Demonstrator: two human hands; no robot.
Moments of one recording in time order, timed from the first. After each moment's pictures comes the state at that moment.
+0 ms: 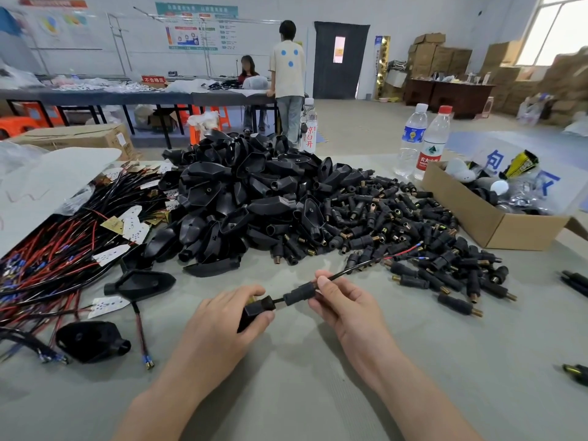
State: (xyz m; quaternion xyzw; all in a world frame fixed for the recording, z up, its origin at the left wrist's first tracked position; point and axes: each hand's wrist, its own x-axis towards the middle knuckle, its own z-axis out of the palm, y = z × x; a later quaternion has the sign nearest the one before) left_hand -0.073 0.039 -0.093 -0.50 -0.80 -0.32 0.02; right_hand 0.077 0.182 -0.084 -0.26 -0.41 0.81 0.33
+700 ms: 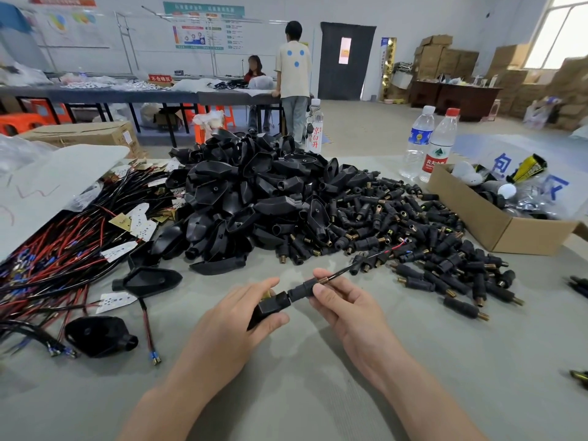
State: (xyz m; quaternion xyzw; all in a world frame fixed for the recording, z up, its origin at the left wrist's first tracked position) left_hand -0.069 0.038 -0.088 -0.52 -0.79 -0.33 -0.03; right_hand 0.075 0.182 -0.085 -0.19 -0.45 0.81 0.31
